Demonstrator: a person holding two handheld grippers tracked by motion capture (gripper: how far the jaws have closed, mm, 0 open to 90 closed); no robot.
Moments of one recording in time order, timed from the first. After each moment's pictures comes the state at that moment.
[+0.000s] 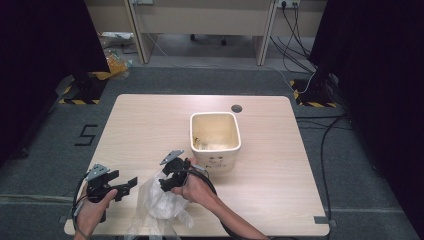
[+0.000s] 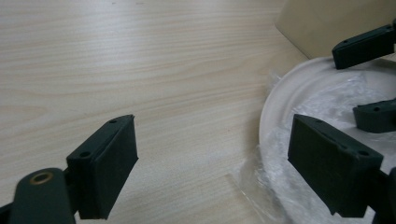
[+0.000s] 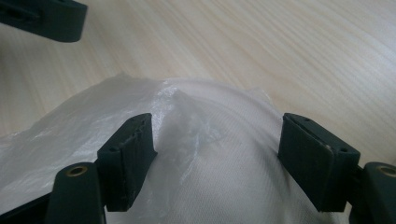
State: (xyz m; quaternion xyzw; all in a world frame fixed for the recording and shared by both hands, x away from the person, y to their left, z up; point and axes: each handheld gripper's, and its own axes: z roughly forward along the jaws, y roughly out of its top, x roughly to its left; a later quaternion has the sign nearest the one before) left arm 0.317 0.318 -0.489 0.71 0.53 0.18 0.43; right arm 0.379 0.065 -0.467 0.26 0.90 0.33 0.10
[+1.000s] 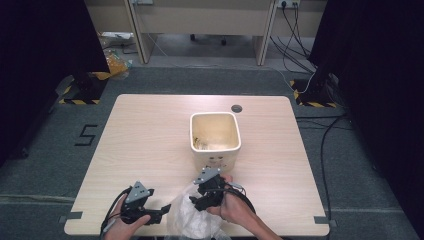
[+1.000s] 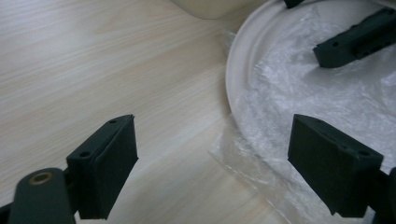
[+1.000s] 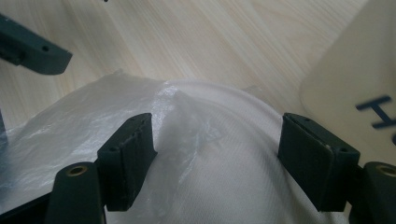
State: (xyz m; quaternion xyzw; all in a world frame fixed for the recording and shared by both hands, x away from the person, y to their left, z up) left arm 0.275 0.217 -0.494 0.80 0.42 0.12 0.41; right arm 0.332 -0.037 -0.468 0.25 0.91 0.32 0.10
